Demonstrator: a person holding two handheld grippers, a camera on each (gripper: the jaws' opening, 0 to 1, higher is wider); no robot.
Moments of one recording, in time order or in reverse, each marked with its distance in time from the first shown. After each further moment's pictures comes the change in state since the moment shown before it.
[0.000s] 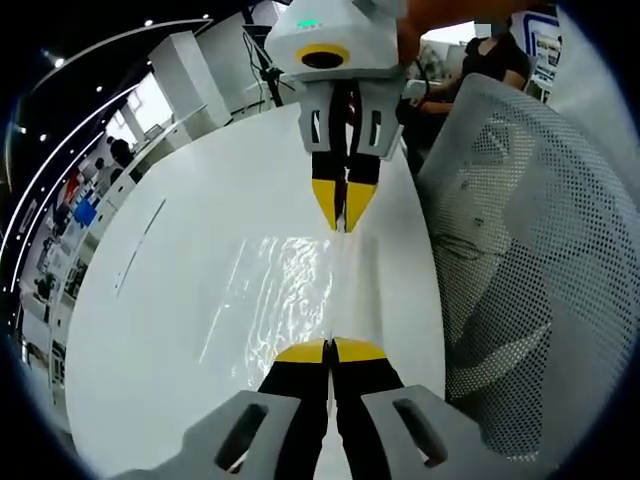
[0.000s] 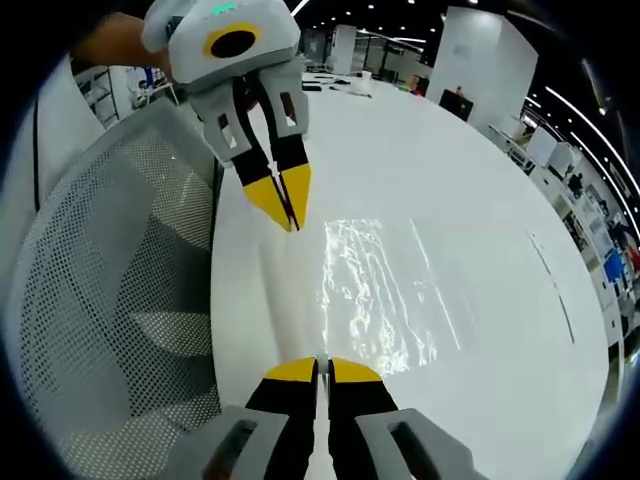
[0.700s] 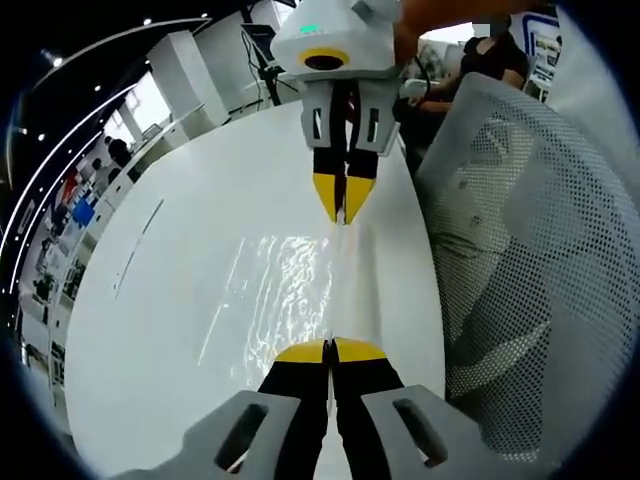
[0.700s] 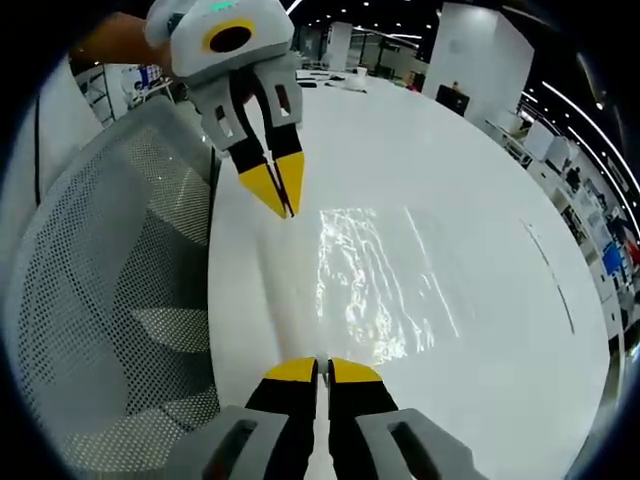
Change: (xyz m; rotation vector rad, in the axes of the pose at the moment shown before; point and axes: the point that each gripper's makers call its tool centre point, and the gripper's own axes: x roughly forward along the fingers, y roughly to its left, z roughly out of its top) left arm 0.000 0.000 -0.001 0.016 0.008 -0.008; right arm -0.001 -0.001 -0.009 0.019 0.014 -0.007
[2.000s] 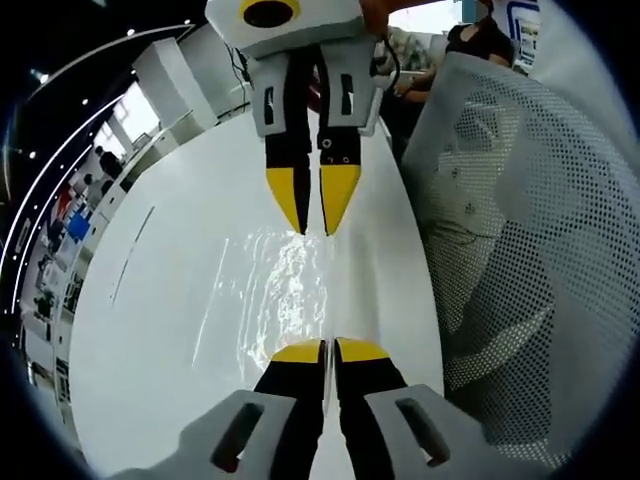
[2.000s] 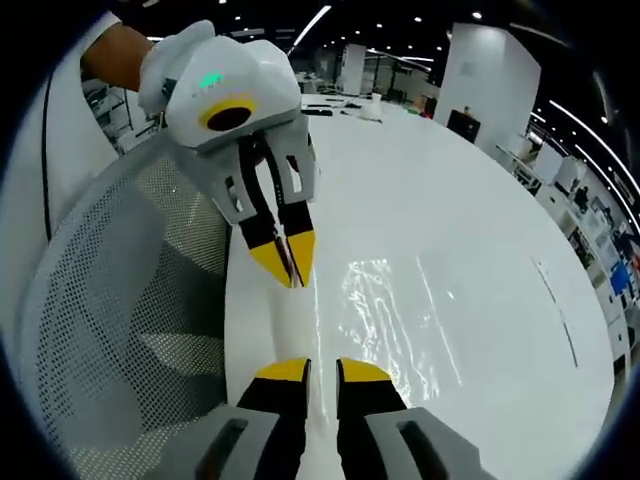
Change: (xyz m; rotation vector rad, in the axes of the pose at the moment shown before) left arm 0.006 -0.011 -0.008 0.050 0.008 -0.016; right arm 0.001 0.011 0.046 -0.048 -0.106 0.052
